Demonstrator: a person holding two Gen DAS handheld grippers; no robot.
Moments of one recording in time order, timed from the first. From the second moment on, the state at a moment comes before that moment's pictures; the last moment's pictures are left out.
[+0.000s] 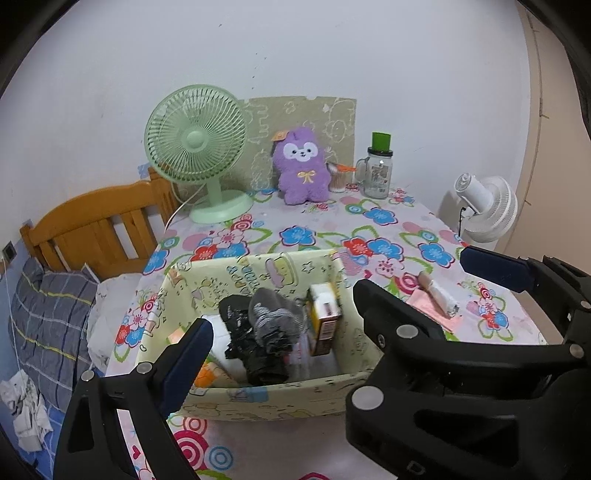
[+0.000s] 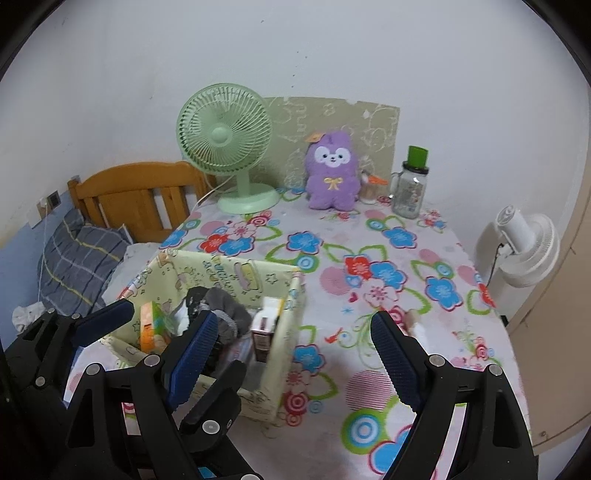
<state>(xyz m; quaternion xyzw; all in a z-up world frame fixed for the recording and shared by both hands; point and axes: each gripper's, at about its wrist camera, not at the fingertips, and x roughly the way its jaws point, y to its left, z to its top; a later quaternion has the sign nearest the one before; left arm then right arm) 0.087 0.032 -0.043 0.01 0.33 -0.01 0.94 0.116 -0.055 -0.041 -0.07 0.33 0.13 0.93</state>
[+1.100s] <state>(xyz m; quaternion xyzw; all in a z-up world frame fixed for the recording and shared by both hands) 0.079 -0.051 -0.023 0.04 0.30 -0.04 0.95 0.101 -0.139 -0.018 -0.04 0.30 0.10 0.95</state>
